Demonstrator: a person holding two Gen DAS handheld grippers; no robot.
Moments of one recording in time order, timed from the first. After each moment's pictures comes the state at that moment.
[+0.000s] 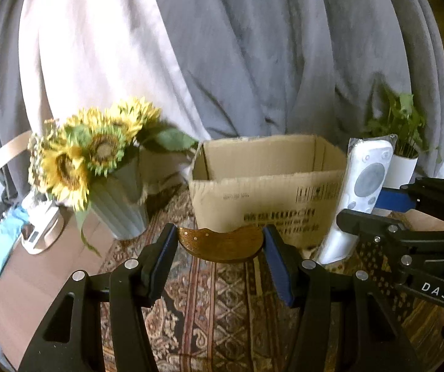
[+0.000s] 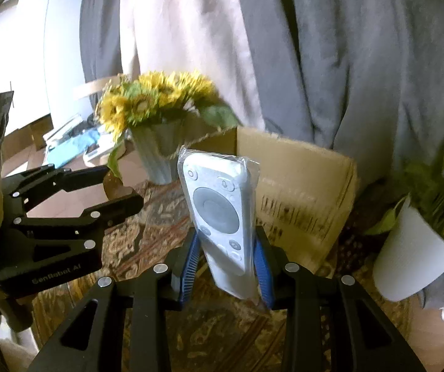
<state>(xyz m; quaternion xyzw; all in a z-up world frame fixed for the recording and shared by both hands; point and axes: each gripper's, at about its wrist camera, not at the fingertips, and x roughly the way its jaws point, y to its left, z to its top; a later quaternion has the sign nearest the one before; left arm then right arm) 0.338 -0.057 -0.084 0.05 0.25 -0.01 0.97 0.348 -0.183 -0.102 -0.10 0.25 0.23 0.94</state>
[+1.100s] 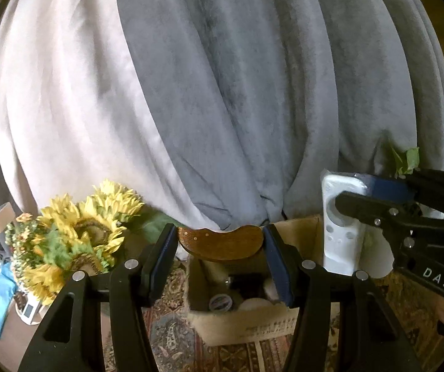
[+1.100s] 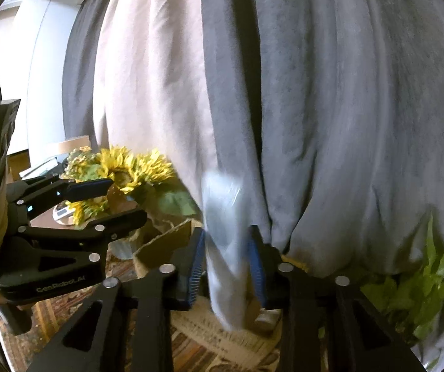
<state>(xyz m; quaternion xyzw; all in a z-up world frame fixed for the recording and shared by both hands) 0.427 -0.056 -0.006 0.07 0.17 -0.05 0.98 0.400 -0.195 -0.012 -0.10 0.13 0.19 0.97</state>
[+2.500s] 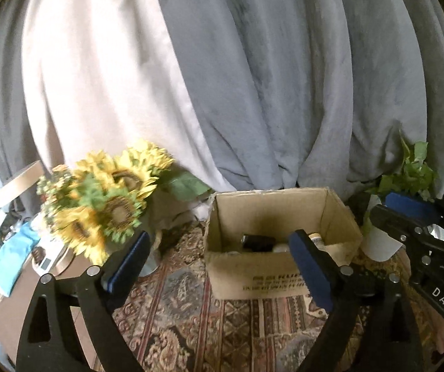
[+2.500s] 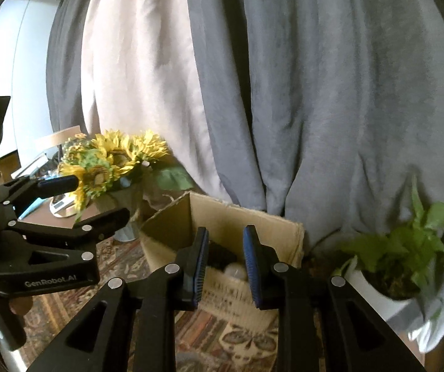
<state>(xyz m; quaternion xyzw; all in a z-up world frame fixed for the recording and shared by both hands) 0.371 -0.045 -0.015 0.04 0.23 0.02 0.97 0.366 -0.190 -0.025 -0.08 0.19 0.15 0.97</state>
